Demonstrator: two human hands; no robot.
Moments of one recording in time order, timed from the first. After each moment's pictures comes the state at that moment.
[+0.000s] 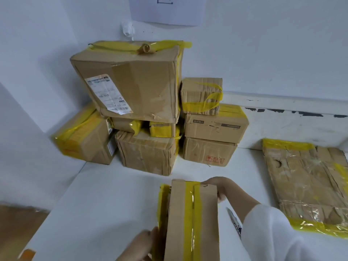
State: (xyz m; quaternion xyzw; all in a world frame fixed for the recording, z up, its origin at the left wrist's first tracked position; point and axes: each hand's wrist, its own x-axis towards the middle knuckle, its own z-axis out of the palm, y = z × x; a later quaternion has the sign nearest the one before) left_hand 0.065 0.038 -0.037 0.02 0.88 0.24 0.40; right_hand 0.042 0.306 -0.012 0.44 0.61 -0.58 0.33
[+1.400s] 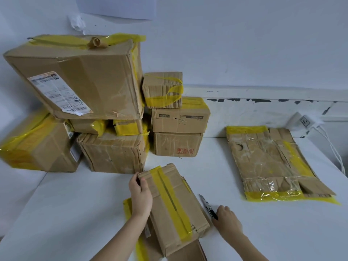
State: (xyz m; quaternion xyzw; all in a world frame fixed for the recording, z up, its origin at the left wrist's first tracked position) left_hand 0.042 0.135 -0.024 0.00 0.79 0.61 0.09; right_hand 0.207 0.305 -0.070 0.40 0.88 -0.18 0.19
